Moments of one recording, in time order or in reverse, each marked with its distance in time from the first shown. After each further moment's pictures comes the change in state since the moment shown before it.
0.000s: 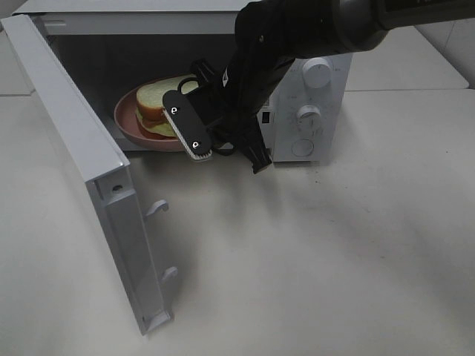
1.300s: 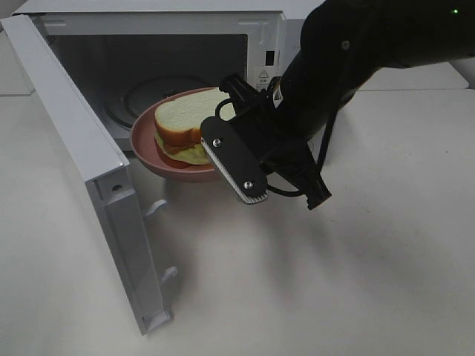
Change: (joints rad) left arm 0.000 0.000 0.000 0.000 0.000 0.000; right arm 0.039 -0.331 0.398 0.002 -0.038 -0.019
